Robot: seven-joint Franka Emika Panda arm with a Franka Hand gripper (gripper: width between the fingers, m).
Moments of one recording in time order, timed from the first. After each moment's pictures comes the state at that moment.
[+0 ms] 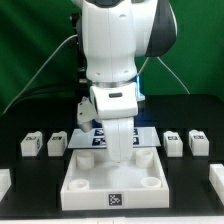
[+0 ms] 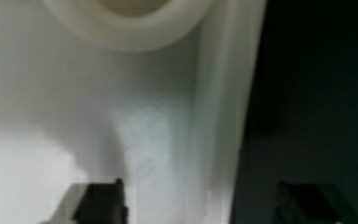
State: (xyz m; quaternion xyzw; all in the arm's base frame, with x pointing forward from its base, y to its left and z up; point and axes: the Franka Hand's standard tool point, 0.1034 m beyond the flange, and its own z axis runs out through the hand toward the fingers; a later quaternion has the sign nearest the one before) arm 0.431 -0.012 0.014 -0.68 -0.73 0.04 0.06
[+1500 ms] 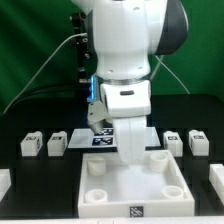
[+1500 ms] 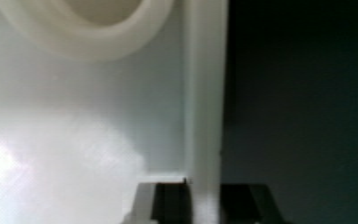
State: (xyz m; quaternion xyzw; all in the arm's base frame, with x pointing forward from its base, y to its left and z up) arm 0.470 0.016 0.022 -0.70 -0.71 0.02 0.05
